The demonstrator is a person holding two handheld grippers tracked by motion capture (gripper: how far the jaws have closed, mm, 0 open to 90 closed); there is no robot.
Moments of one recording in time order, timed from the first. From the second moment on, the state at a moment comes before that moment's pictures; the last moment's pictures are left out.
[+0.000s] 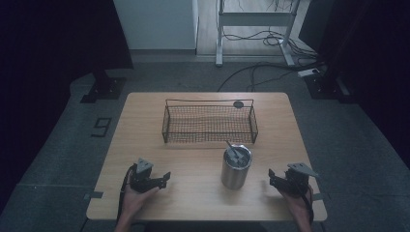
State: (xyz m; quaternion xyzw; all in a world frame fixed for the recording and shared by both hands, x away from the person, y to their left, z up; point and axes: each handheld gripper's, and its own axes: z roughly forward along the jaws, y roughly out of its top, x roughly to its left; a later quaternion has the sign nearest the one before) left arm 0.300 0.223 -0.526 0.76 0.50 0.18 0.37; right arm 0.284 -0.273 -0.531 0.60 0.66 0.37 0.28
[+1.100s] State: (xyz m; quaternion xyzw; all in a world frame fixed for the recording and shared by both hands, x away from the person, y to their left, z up) left arm 0.299 0.224 -0.522 0.76 0.49 0.18 0.39; right arm 0.250 -0.247 -0.473 0.54 0.66 0.45 0.27
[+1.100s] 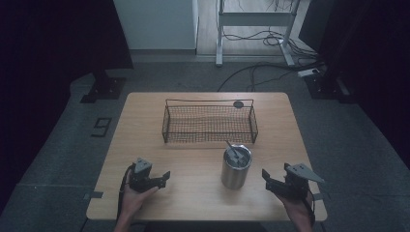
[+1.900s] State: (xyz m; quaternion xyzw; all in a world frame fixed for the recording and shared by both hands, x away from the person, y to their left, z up) left arm 0.299 0.224 -0.524 0.76 0.49 0.18 0.38; right arm 0.235 -0.224 -0.454 0.48 0.69 0.48 0.24
